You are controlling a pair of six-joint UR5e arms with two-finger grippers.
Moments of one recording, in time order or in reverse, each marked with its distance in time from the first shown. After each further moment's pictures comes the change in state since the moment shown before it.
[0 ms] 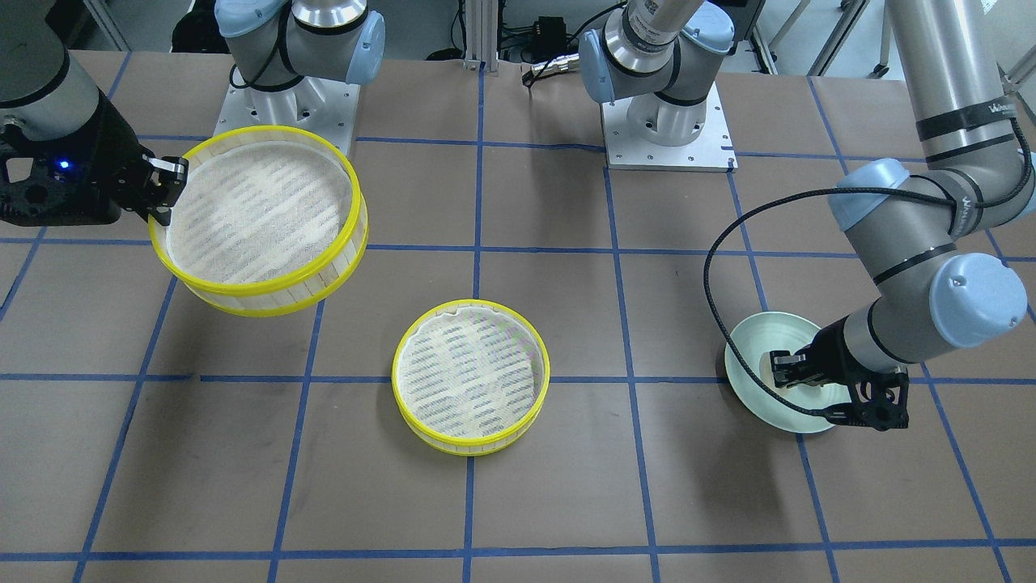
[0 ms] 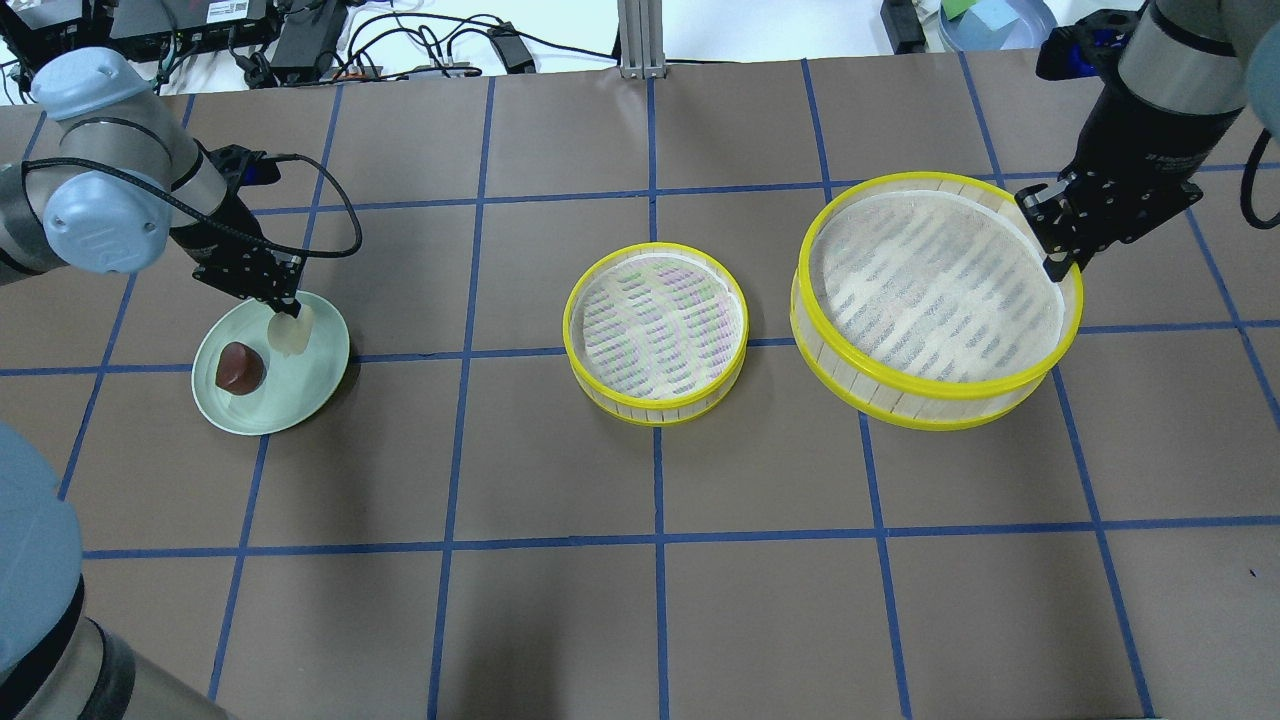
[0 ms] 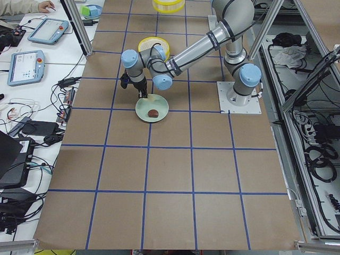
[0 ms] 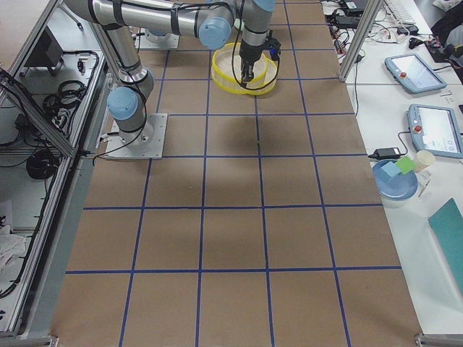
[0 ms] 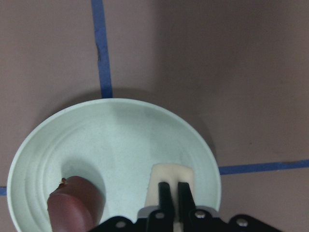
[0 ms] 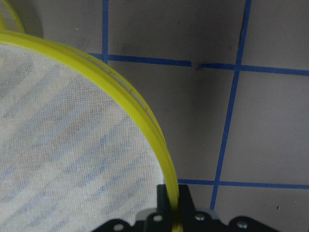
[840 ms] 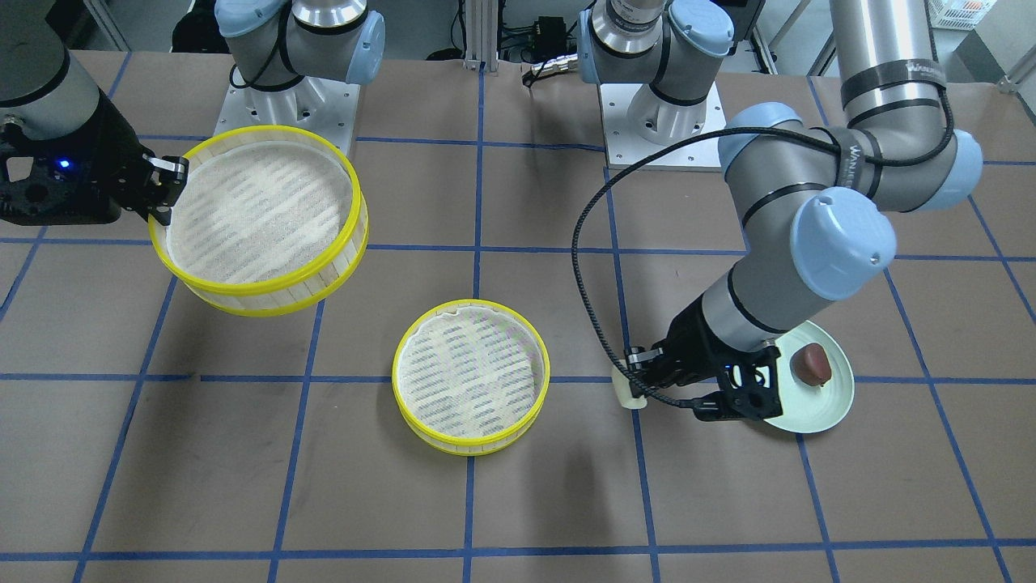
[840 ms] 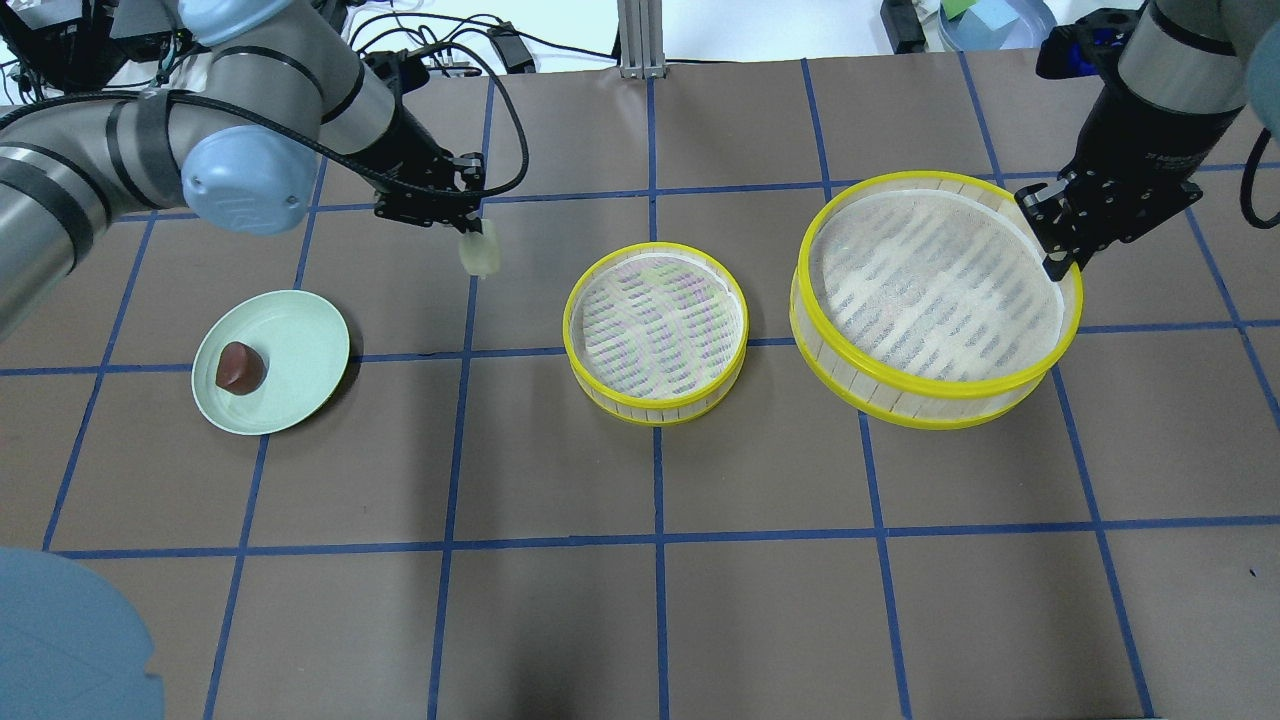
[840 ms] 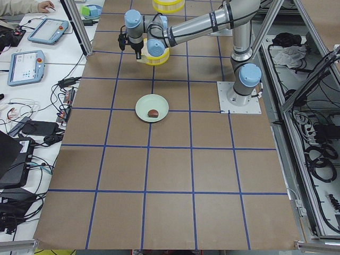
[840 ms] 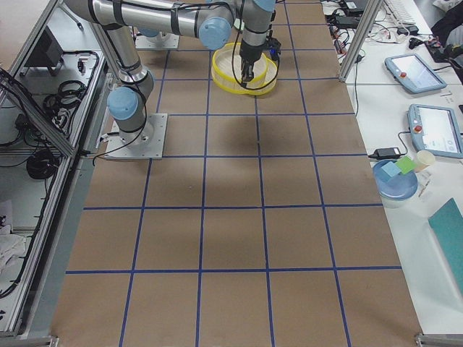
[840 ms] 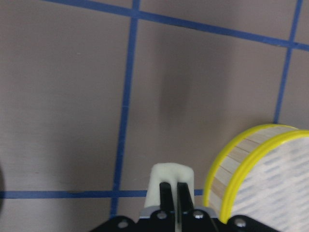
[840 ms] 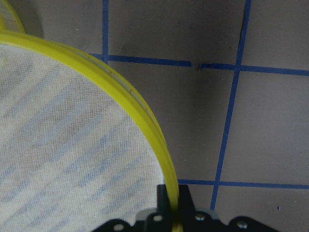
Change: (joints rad) left arm -0.308 0.038 0.065 0.076 -0.281 -0.475; right arm 0.000 0.000 0.000 -0.001 0.001 0.002
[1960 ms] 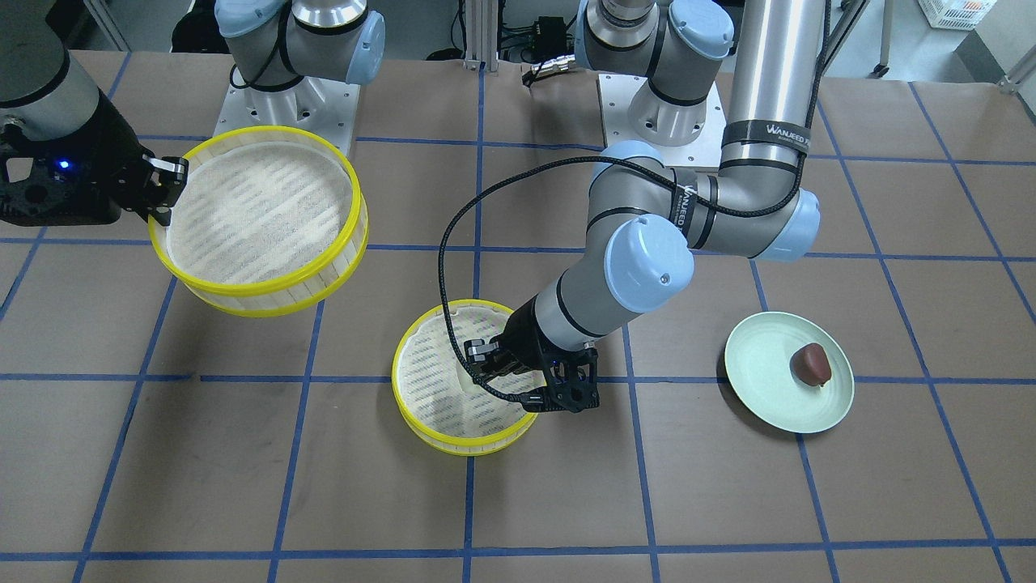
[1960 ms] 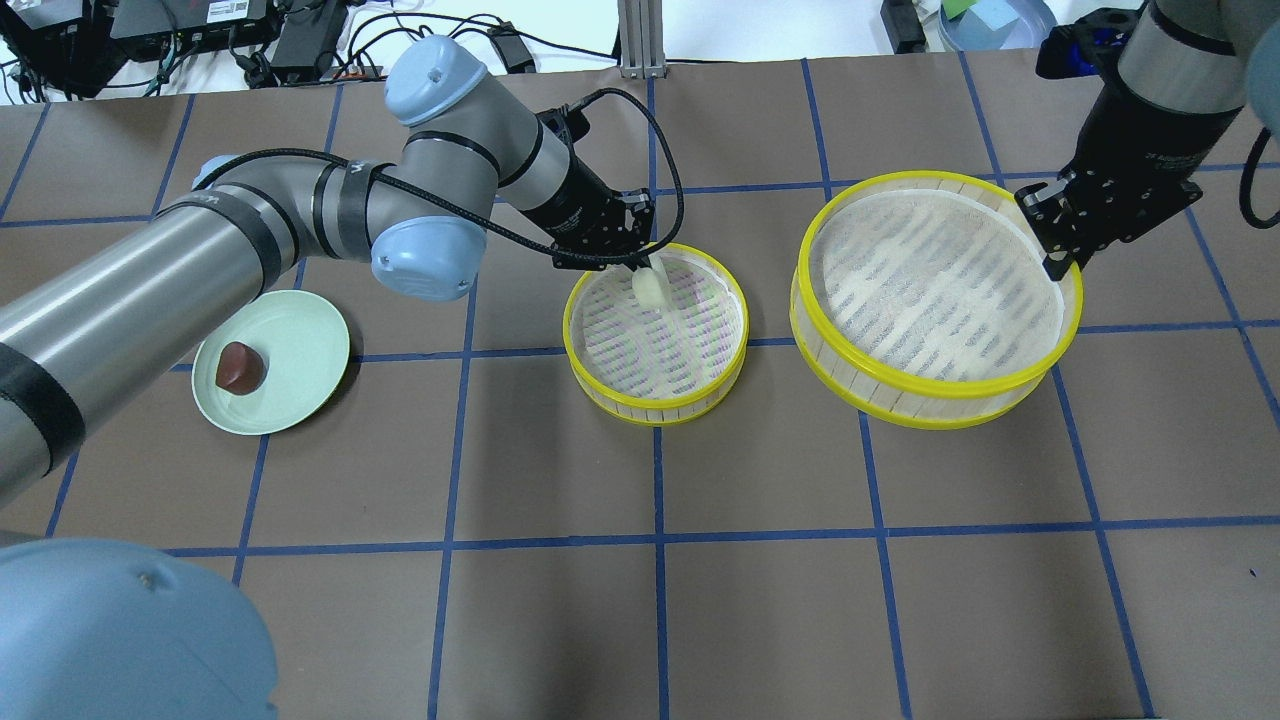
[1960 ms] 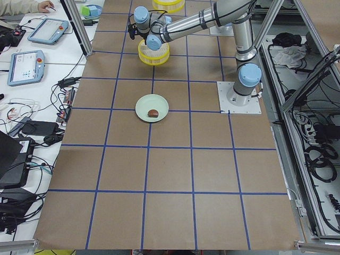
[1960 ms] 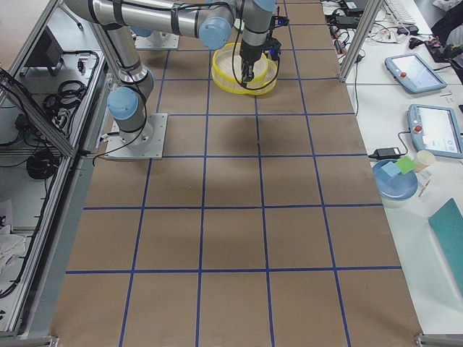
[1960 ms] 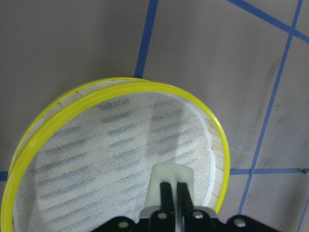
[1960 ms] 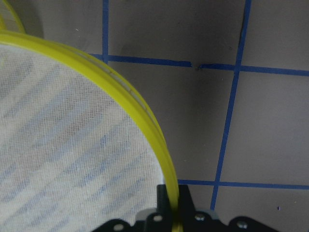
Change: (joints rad) left arm -0.181 -0.093 -0.056 0.185 -0.173 -0.282; right arm 0.000 0.000 0.000 0.000 0.000 0.000
